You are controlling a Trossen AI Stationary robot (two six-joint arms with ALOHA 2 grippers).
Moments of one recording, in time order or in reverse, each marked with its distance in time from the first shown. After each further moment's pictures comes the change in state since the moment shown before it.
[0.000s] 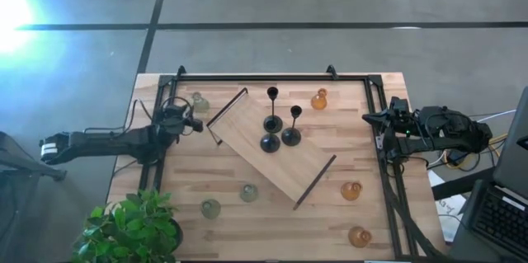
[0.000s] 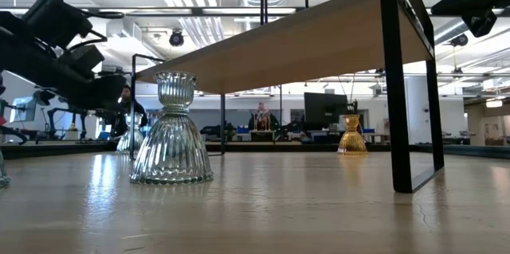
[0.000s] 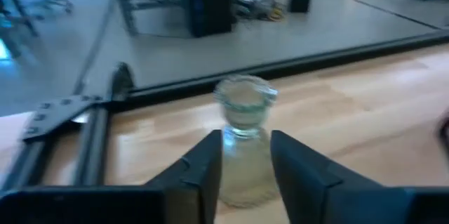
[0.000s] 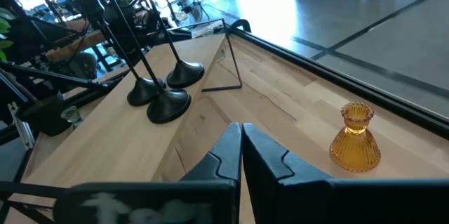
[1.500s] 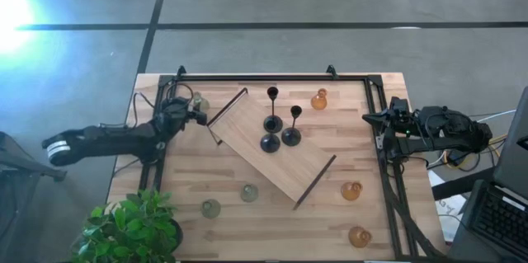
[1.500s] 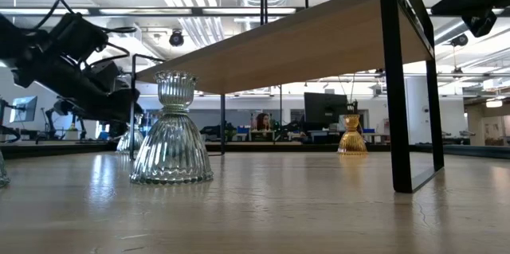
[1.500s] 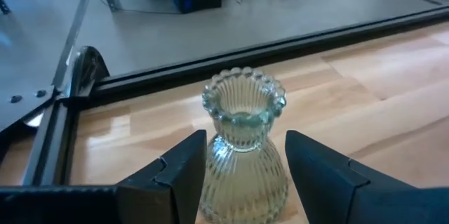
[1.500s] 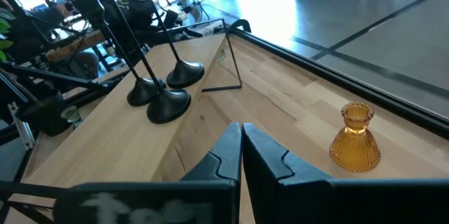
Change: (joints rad) left arm 0.327 0.372 0.000 0.428 0.363 0.161; right arm 0.000 0.000 0.000 0.000 0.000 0.000
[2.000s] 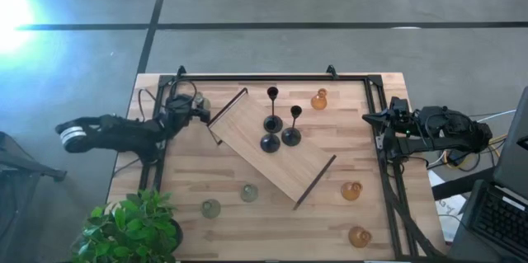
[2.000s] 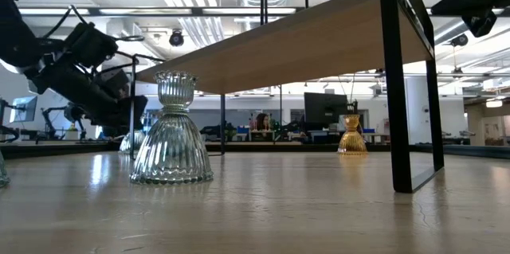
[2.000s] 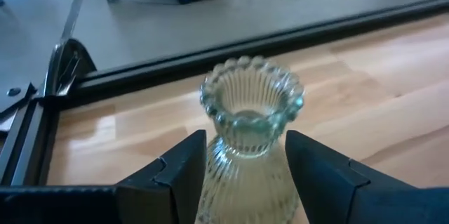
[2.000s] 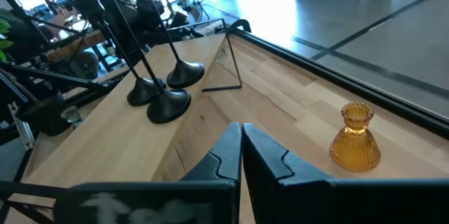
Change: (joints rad) left arm 0.070 0.252 0.026 0.211 0.072 0.026; right arm 0.000 0.000 0.000 0.000 0.000 0.000
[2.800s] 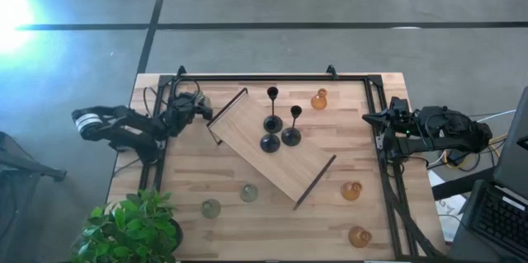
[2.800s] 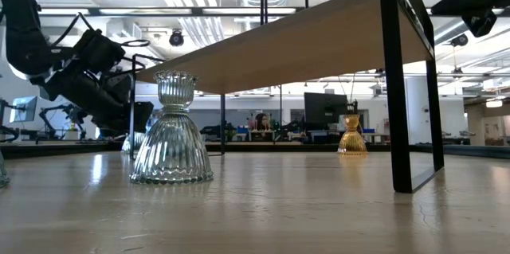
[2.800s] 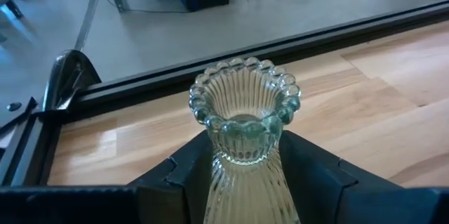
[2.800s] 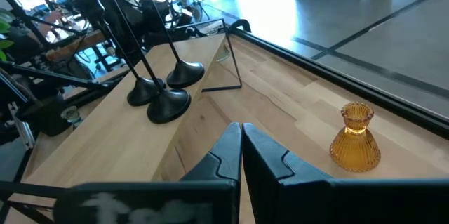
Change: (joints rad) left arm 0.024 0.187 0.020 0.196 -0.024 0.047; right arm 0.000 0.000 0.000 0.000 0.000 0.000
